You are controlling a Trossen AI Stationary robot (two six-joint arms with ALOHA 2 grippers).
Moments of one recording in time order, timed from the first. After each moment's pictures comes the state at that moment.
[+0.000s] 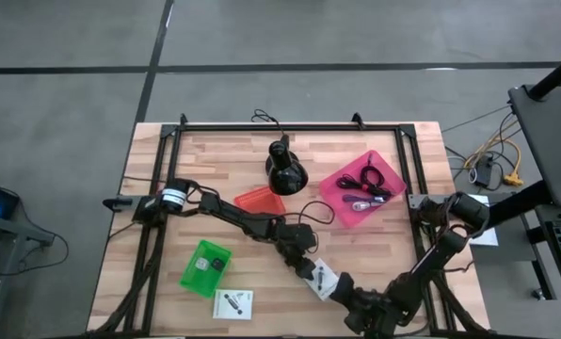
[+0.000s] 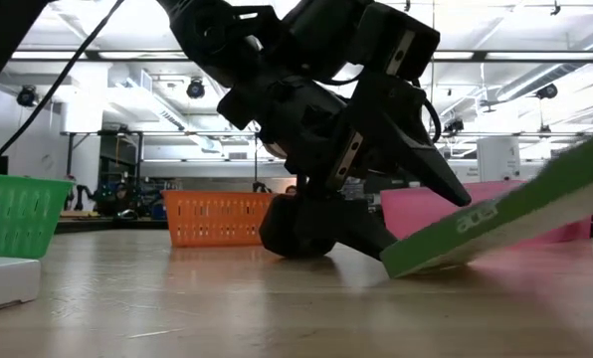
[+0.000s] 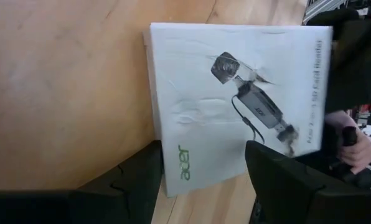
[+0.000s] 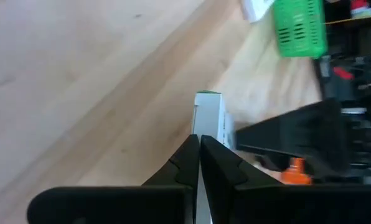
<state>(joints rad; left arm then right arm) -0.21 2.24 1.39 0.10 0.47 -1.04 0.91 1.90 1.07 -0.29 0.79 -0.18</state>
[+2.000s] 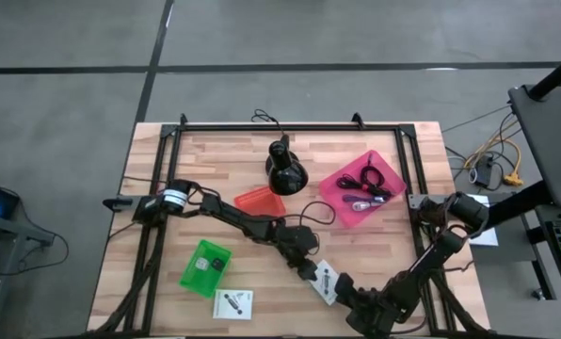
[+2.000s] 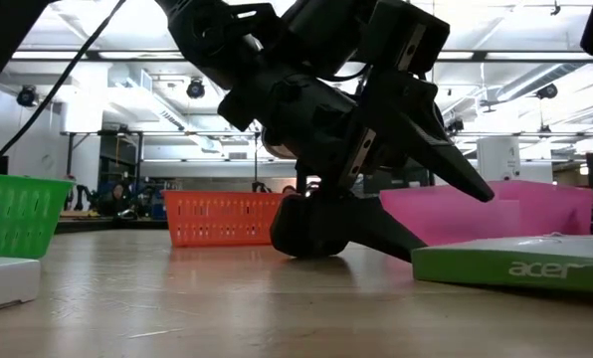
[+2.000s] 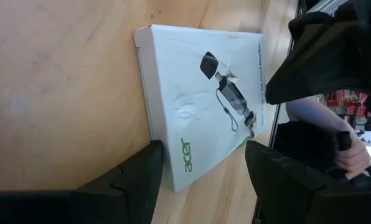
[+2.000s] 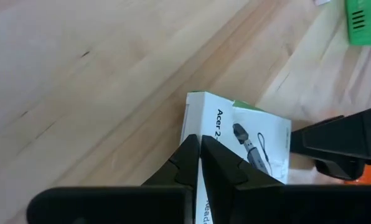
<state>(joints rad) -0.21 2.24 1.39 0.16 0.42 -1.04 0.91 1.90 1.04 -0.31 0.61 -0.14</state>
